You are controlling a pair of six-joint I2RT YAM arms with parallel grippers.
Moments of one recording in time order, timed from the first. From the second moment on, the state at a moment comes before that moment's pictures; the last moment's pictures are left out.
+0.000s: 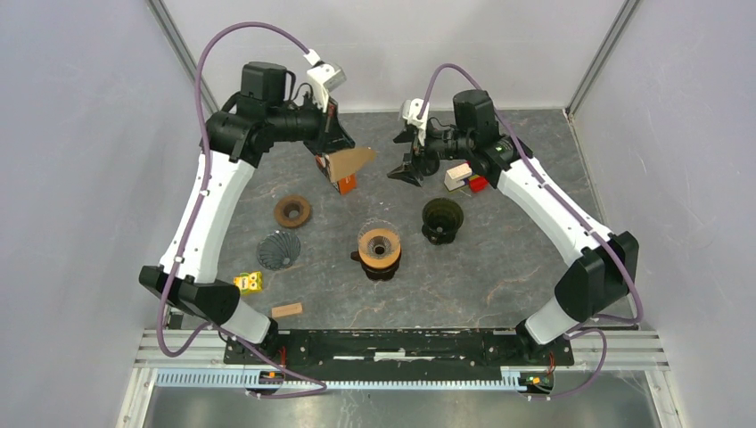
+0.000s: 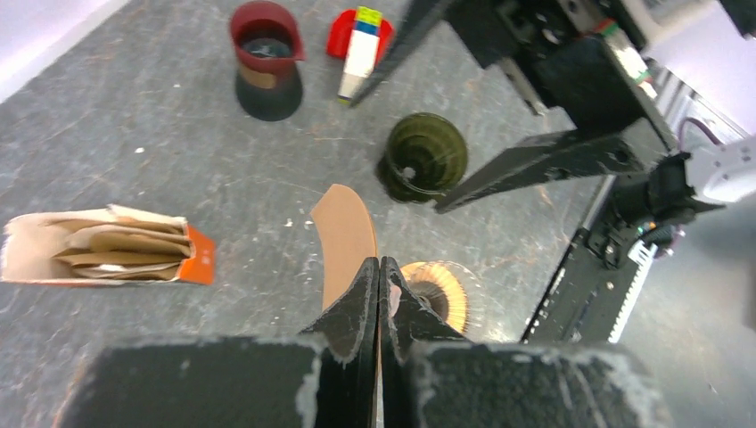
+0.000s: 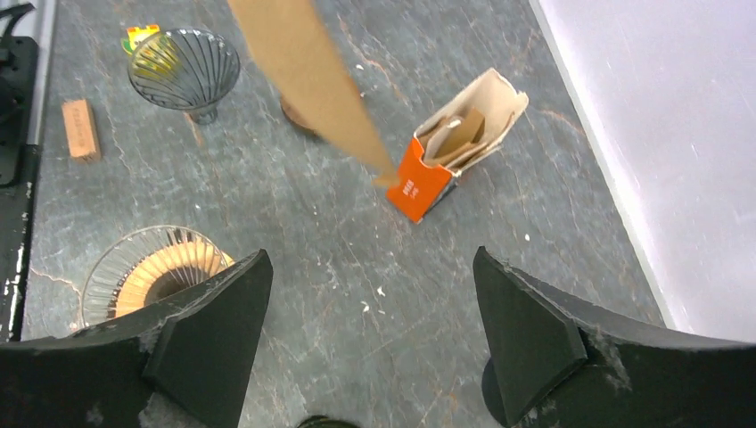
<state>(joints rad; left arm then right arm) -0.32 1.54 1.94 -0.97 0.64 0.14 0.48 1.57 1.51 -0.38 -0.77 -0.52</state>
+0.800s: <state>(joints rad) -0.48 1.51 1.90 -0.98 0.66 0.14 0.48 1.58 1.46 -0.34 -1.17 -0.50</state>
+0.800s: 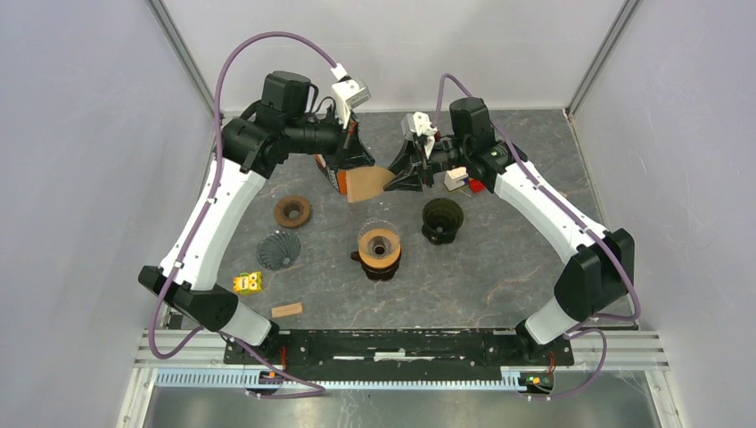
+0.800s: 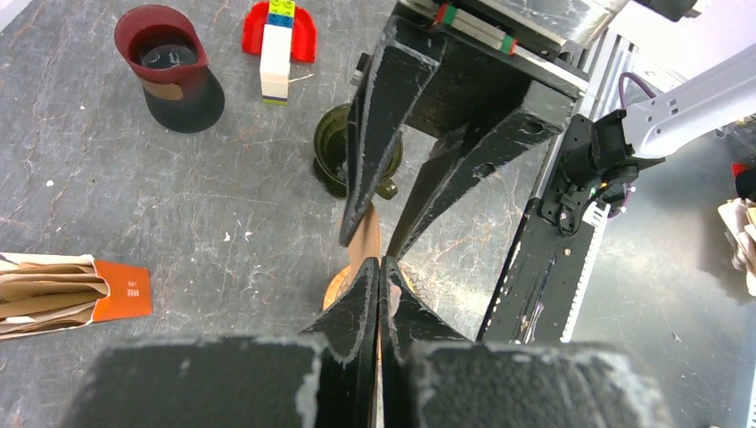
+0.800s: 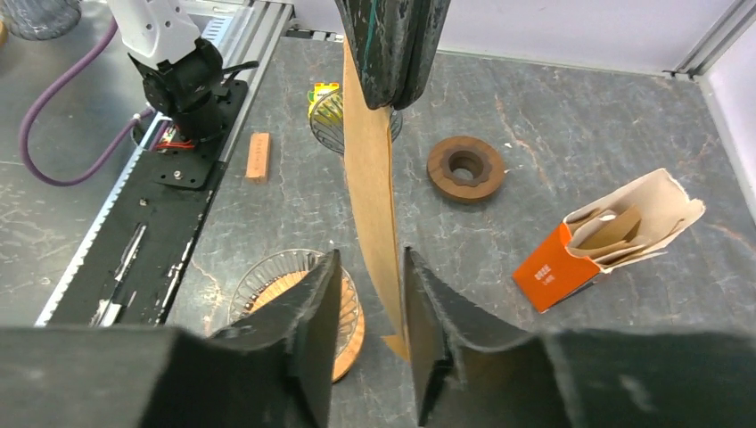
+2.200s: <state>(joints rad) -0.48 1.53 1.82 -0.97 0.70 0.28 0.49 1.56 1.39 -0.43 -1.04 -0.57</state>
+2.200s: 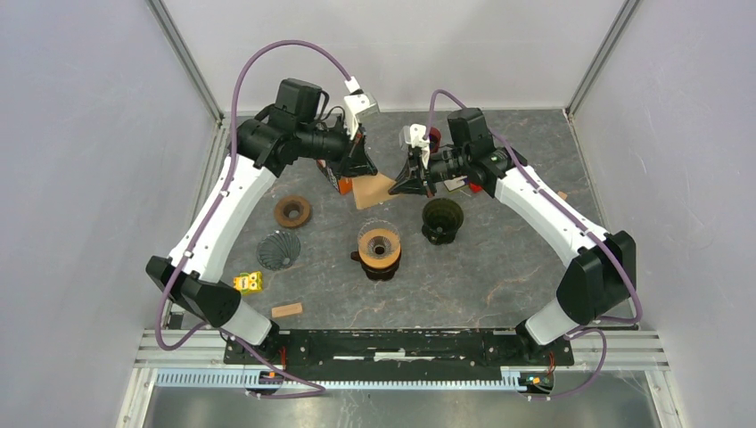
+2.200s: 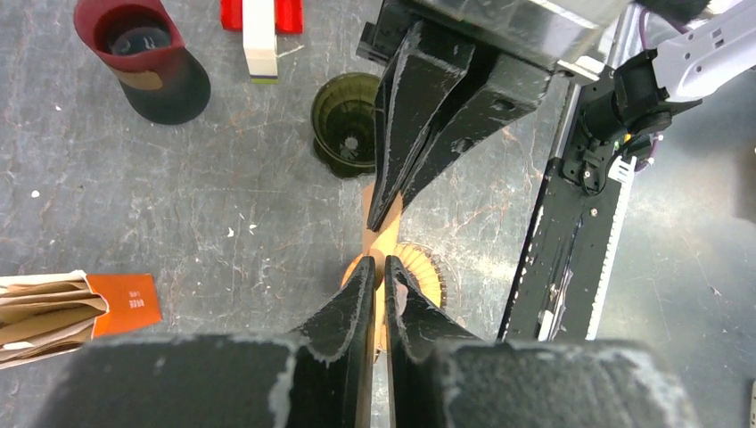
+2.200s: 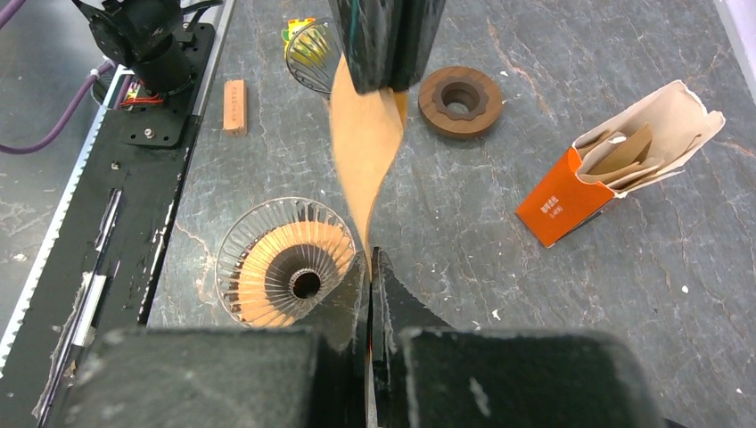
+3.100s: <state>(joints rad) -0.48 1.58 1.82 -1.04 0.76 0.32 0.50 1.56 1.42 -0.48 -0.92 -0.64</state>
